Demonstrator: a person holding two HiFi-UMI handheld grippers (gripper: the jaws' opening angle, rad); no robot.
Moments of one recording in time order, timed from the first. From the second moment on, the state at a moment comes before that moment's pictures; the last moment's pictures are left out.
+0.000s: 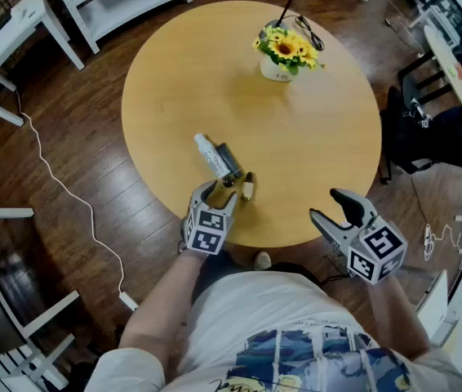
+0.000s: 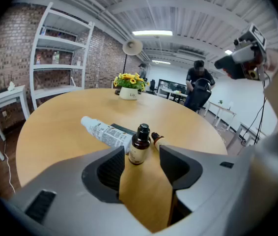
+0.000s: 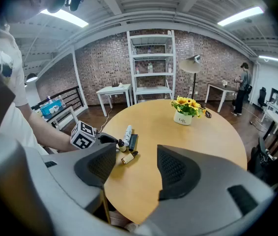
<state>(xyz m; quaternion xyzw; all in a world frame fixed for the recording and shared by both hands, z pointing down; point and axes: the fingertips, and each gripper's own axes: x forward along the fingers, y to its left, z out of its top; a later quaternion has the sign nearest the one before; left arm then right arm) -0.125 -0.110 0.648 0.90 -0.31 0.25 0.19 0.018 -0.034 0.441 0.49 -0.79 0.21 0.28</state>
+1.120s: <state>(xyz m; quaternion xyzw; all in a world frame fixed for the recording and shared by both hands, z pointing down) -0.101 -0.089 0.534 0.93 -0.25 0.26 -0.07 -0.121 -0.080 0.481 0.39 -0.84 0.18 0.34</state>
